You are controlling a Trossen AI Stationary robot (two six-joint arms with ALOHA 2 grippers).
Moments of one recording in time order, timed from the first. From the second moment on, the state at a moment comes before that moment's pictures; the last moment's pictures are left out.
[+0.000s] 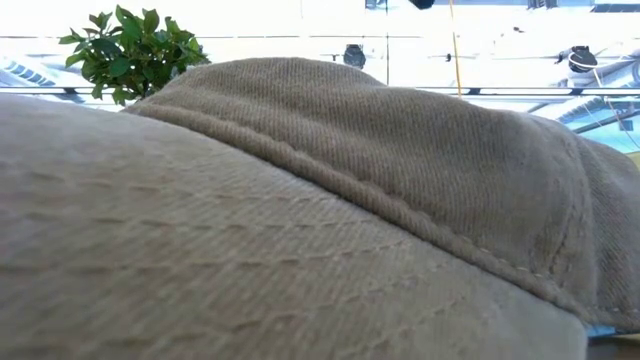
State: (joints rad) left arm -0.08 1.58 1.99 -1.56 0.19 -0.07; right arm 0.11 1.22 1.12 -0.13 -0.02 0.57
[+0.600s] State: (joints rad) left arm -0.15 1.43 1.36 -0.99 0.16 -0.57; right arm 0.02 1.23 1.12 -0.43 0.20 0.39
